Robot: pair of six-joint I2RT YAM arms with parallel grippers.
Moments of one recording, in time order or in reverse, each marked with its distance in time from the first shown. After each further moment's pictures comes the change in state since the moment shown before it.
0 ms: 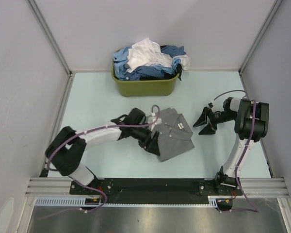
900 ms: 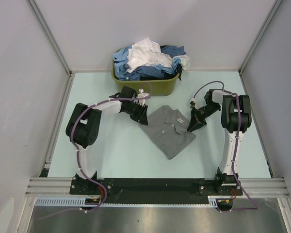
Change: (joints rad) left arm 0.374 0.375 0.409 -0.117 -0.166 0.298; right arm 0.216 0.187 0.267 -0.192 0.170 -0.134
